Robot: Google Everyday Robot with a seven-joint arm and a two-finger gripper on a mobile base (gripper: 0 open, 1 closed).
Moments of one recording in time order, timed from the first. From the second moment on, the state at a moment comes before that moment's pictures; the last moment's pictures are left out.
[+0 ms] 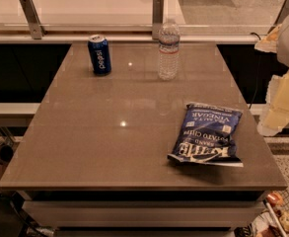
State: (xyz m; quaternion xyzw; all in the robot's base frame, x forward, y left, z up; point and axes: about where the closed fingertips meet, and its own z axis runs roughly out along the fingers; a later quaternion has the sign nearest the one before) arm 0.438 -0.214 0.987 -0.60 0.78 -0.05 0.18
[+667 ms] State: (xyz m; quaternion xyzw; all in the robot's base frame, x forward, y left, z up) arm 0.445 -0.199 0.987 -0.60 0.77 -0.04 0.21
